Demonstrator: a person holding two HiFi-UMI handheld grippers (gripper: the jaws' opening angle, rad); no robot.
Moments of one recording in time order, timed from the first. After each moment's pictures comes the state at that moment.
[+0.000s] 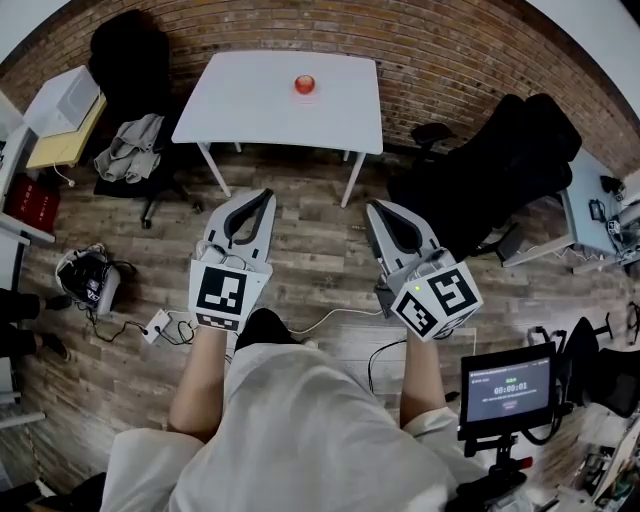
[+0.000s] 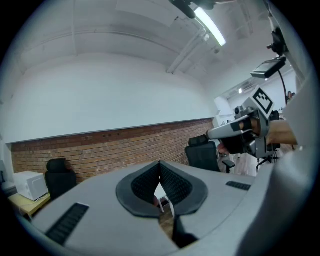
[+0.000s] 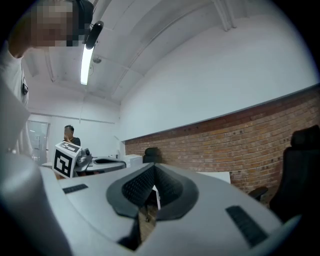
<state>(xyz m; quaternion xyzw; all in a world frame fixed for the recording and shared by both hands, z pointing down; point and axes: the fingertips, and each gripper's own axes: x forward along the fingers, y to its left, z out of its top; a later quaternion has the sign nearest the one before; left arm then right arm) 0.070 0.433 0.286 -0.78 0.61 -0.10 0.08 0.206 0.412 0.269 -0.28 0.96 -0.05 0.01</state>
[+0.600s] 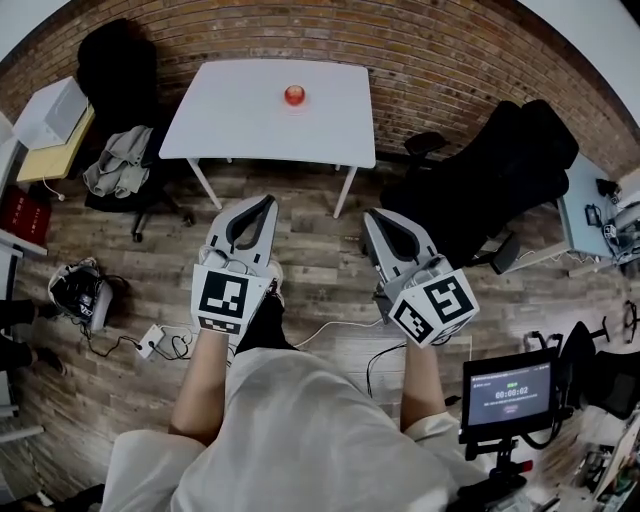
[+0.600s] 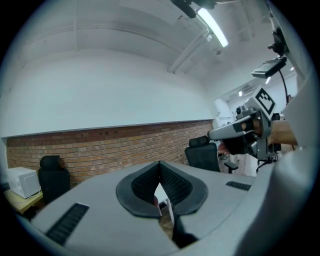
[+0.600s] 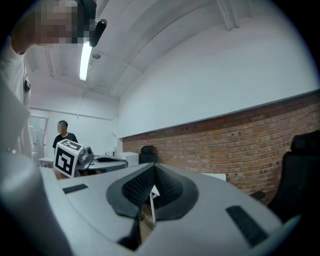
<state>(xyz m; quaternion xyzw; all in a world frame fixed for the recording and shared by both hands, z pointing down) 0.076 0.417 0.289 -0.79 0.60 -0.08 0.08 0.211 0.405 0.270 -0.30 0.96 -0.02 0.00</state>
